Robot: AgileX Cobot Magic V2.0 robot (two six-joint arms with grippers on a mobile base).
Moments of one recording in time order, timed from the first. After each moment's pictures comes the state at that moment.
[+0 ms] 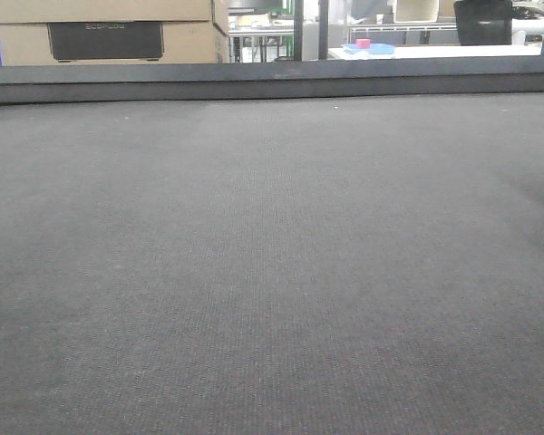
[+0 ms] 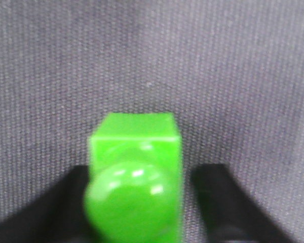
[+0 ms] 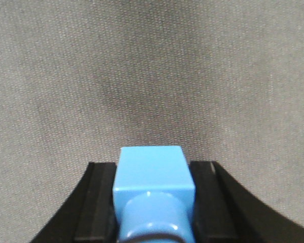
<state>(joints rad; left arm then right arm) 0.20 1.64 -1.00 0.06 0.84 0.07 -0.11 1.55 -1.16 0.02 1.07 0.12</state>
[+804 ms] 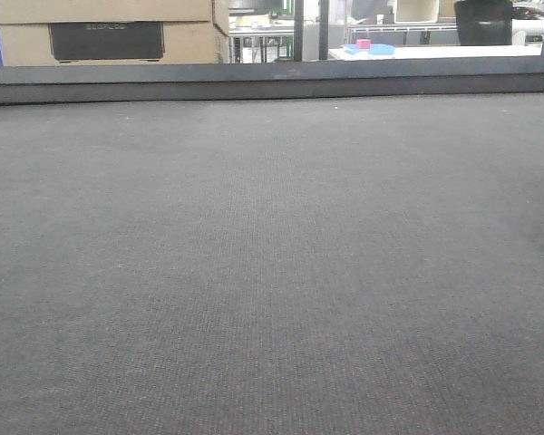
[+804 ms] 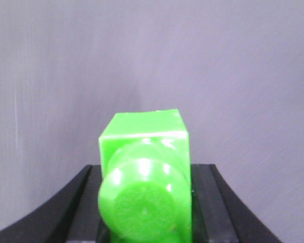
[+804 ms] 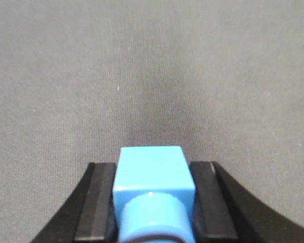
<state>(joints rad) -0.01 1.13 -0.83 -0.01 0.56 0.19 -0.11 1.14 -0.83 0.02 0.60 0.06</state>
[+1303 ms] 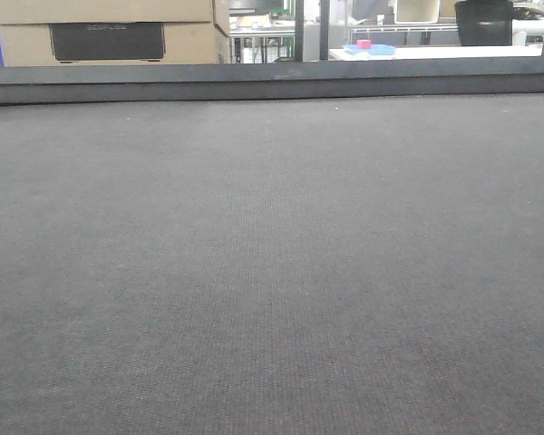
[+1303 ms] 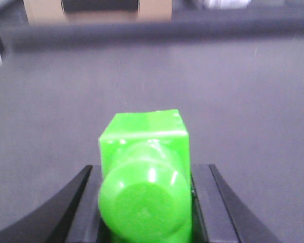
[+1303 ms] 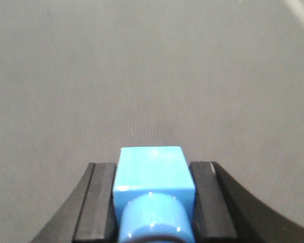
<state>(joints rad) -0.02 0.53 -0.56 -0.15 0.32 0.19 -0.11 0.64 -0.53 0.02 0.38 0.06</state>
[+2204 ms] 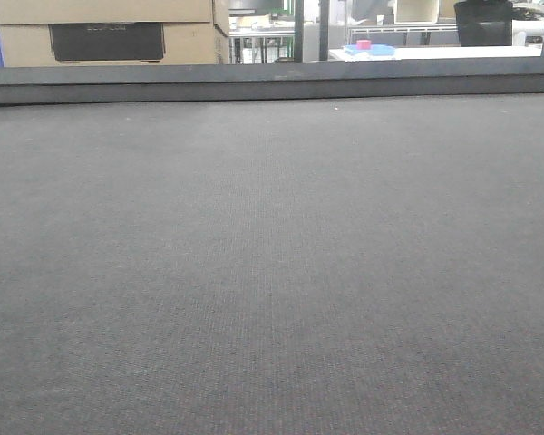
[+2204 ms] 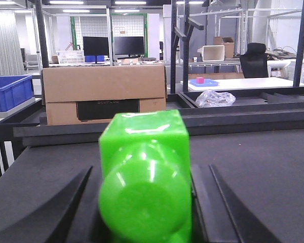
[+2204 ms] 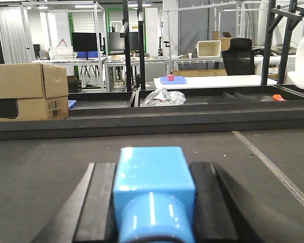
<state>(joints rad) -0.02 0.19 -0.56 -0.15 0.34 0.19 -0.11 0.22 -0.53 0.02 0.30 0.05</state>
